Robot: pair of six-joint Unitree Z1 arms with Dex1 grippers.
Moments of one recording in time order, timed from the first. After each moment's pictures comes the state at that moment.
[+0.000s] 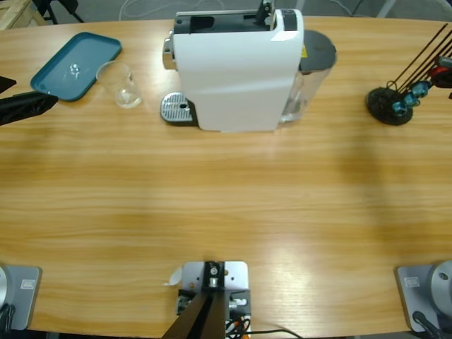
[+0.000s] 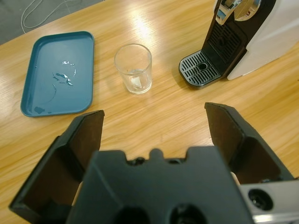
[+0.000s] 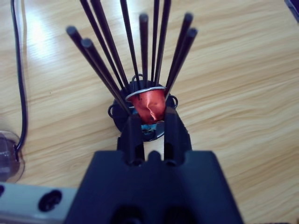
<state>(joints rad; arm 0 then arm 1) -0.74 1.07 -0.66 0.20 0.18 -0.09 0.23 1.37 -0.67 0.09 -0.39 0.38</state>
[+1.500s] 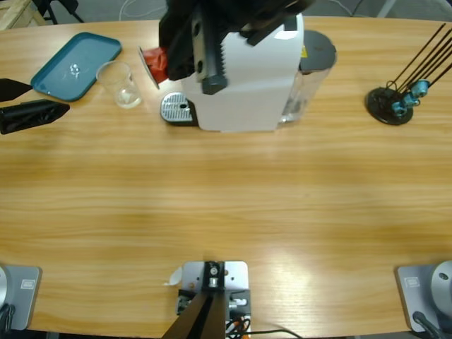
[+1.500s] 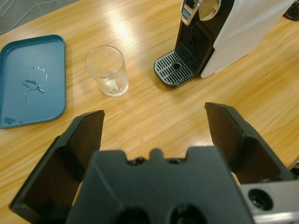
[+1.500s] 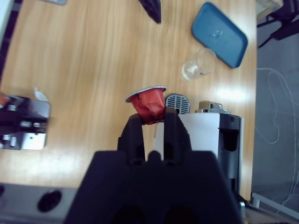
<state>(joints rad) -0.74 1.07 -0.66 0.19 0.07 -0.09 0.96 1.76 -1.79 0.83 0.20 -0.76</state>
